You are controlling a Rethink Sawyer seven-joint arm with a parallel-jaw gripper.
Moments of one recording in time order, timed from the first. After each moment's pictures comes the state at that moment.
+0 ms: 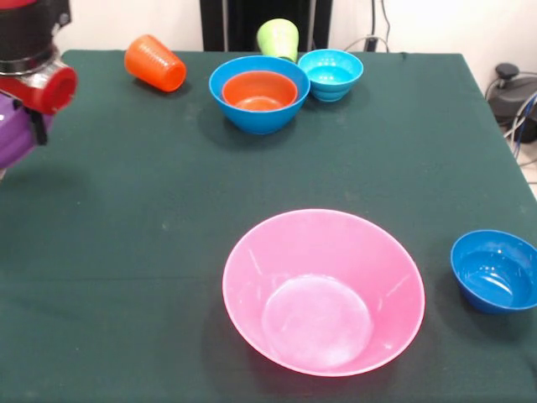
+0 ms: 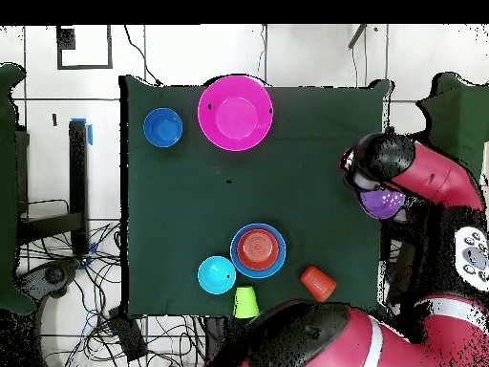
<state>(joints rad) -0.52 -0.41 -0.09 1.17 -0.09 0.81 1.72</state>
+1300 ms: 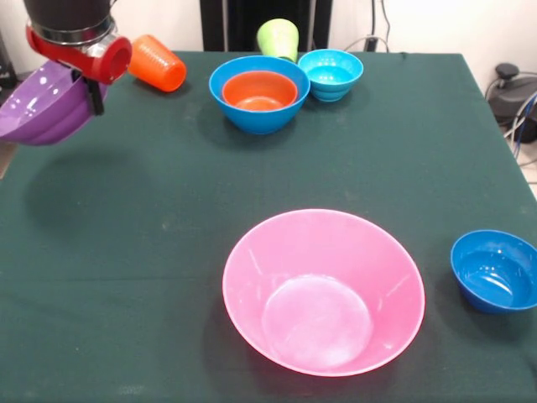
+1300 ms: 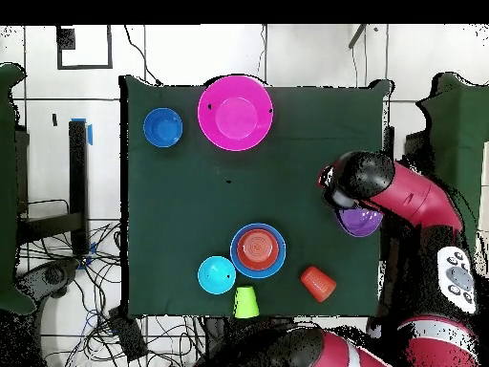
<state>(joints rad) -0.46 -0.51 -0.13 1.38 -0.02 0.75 1.74</state>
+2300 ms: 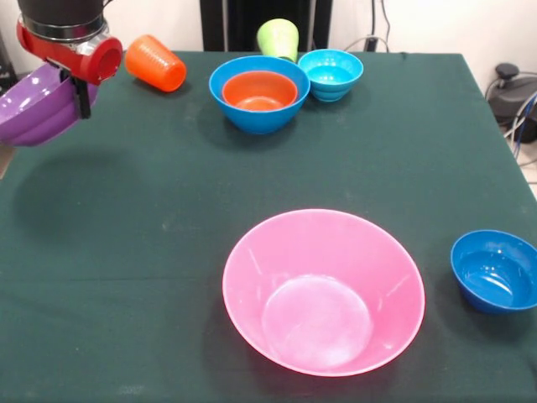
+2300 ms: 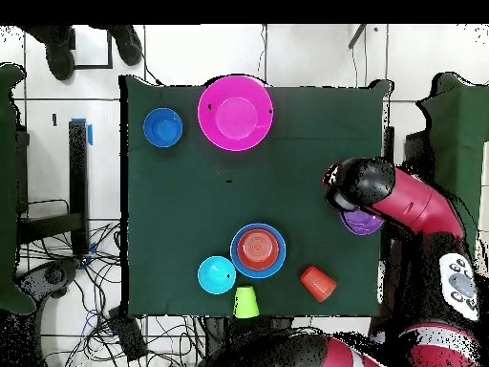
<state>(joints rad) -0.48 -0.52 -0.13 1.41 -0.02 0.66 1.75</state>
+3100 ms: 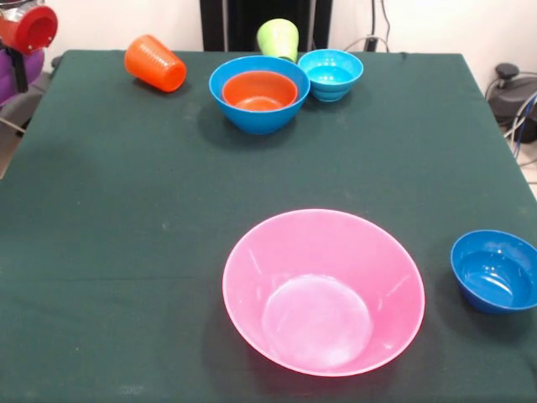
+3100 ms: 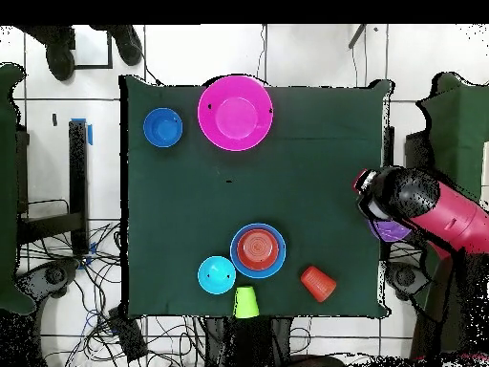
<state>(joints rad) -0.59 -0.58 -0.10 1.41 -0.08 0.66 1.75</state>
